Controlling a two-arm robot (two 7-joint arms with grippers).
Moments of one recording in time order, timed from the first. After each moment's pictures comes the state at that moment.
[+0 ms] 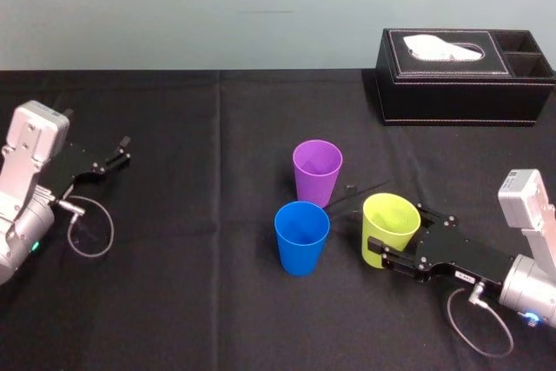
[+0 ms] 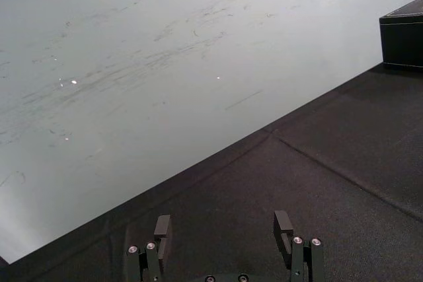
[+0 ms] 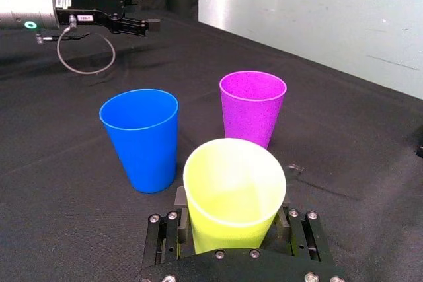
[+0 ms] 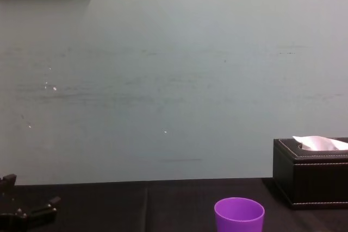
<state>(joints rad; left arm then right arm) -0.20 0.60 0.45 -1.41 -0.25 -0.12 0.03 0.04 0.64 -0.33 -1.47 0.44 -0.16 0.65</state>
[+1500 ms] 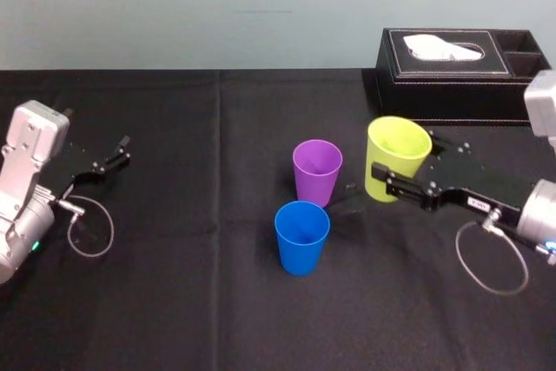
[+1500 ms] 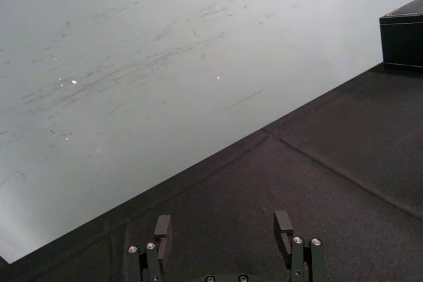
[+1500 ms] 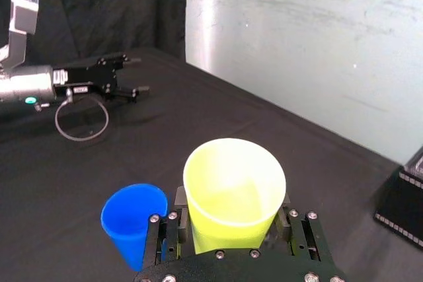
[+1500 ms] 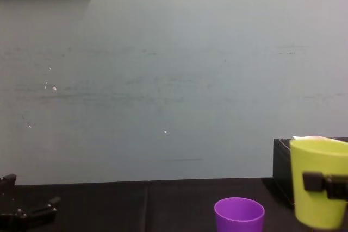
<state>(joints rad) -0.20 0.60 0.45 -1.41 -0.25 -0.12 0.03 0.07 0.72 -0.27 -1.74 0.55 0.10 0.54</state>
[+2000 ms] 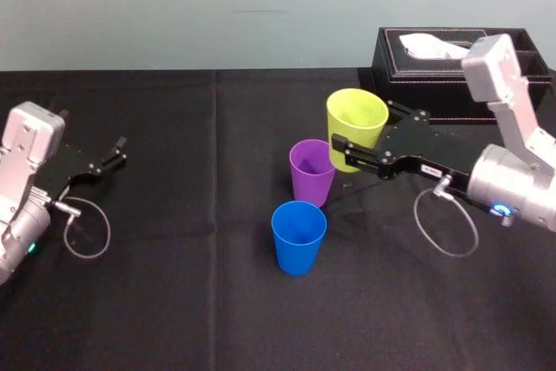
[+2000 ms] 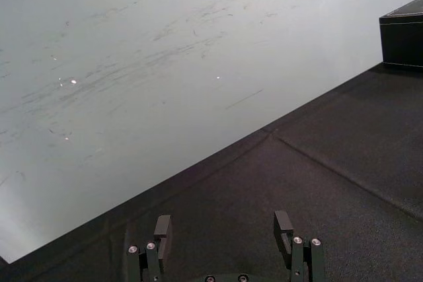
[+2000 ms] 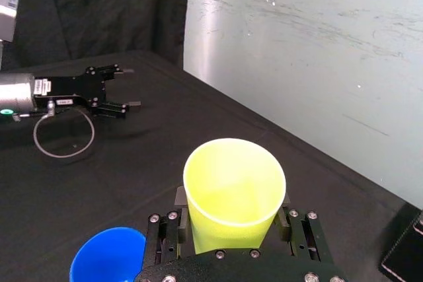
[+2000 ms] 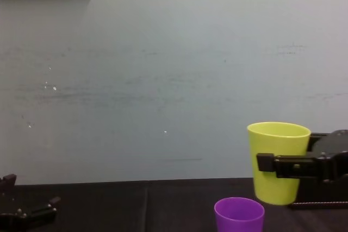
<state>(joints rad) -0.20 0.60 0.45 -1.41 -0.25 -0.12 0.03 0.25 0.64 -0.38 -1.66 0.47 0.14 0.51</state>
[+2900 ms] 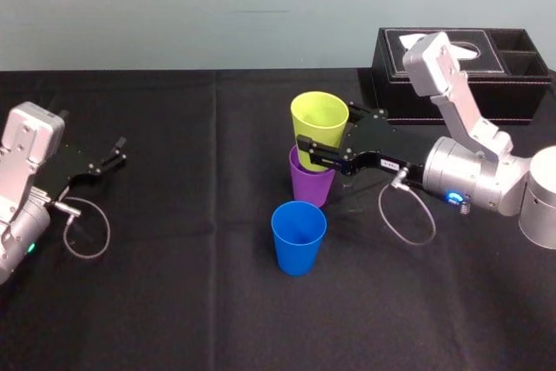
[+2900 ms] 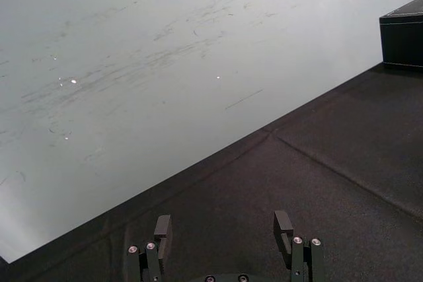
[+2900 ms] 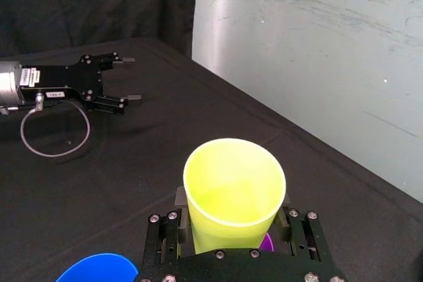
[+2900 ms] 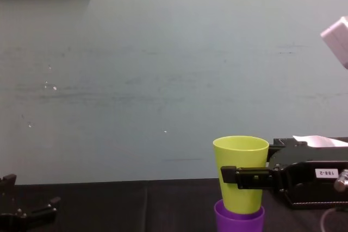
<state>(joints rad) -0.20 0.60 0.45 -1.41 -0.25 -0.12 0.03 0.38 0.53 -0.48 -1.51 0.40 0.15 0.54</state>
